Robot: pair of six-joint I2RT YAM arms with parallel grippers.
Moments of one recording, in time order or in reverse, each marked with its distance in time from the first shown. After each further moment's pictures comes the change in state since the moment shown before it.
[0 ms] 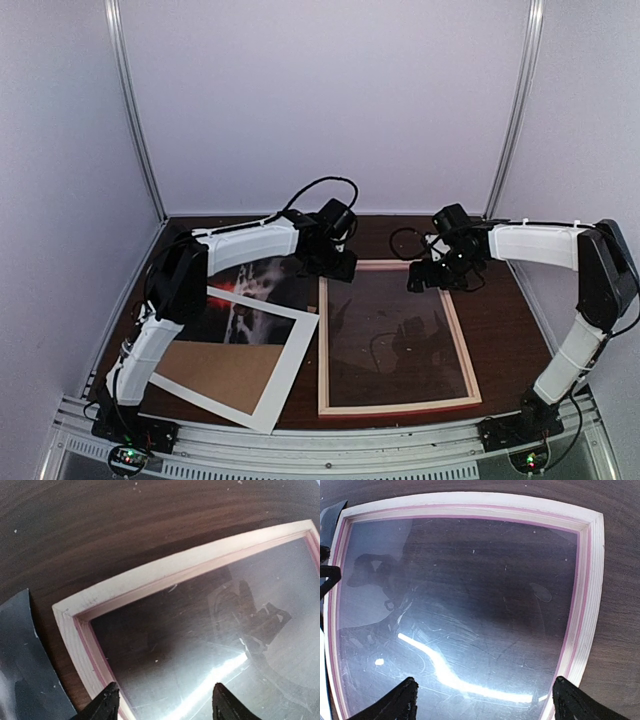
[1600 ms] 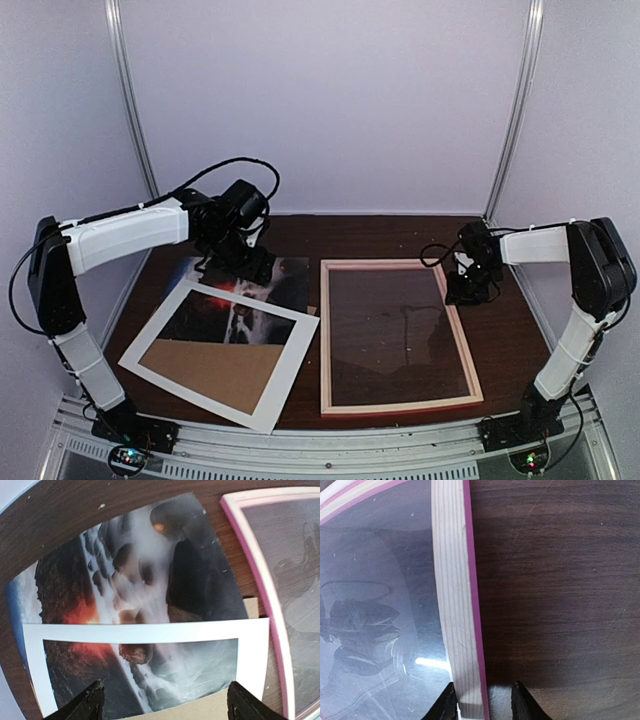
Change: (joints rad) left arm 0.130 -0.751 -0.705 -0.148 -0.085 0.146; right arm -0.203 0.067 -0.105 0.028 0.023 0.013
